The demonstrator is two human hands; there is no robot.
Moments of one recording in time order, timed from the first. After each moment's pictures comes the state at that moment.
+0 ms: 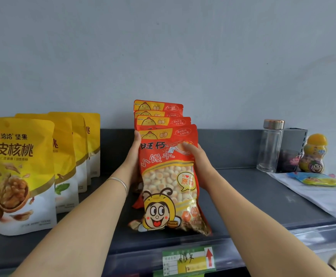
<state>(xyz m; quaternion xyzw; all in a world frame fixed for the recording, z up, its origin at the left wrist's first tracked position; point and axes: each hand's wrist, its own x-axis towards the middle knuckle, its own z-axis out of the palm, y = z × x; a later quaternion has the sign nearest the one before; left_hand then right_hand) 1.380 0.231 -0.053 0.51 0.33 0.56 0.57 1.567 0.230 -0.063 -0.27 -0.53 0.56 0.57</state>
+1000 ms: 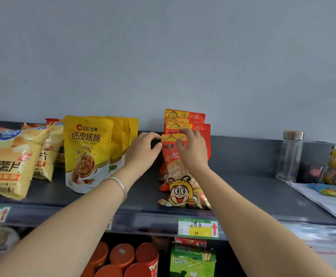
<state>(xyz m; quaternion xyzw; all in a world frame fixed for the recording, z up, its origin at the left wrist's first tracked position) 1.361 0.093 -0.027 0.63 0.59 0.50 -0.10 1.503 0.125 -0.021 -0.45 -0.72 0.01 0.52</state>
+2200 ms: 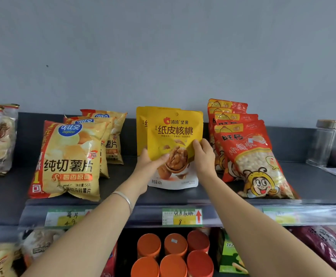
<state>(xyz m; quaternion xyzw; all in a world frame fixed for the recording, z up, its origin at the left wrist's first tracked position) 1.173 0.076 -0.091 0.52 0.45 0.61 0.40 1.327 0.098 -0.069 -0.42 -0.58 0.28 0.64</state>
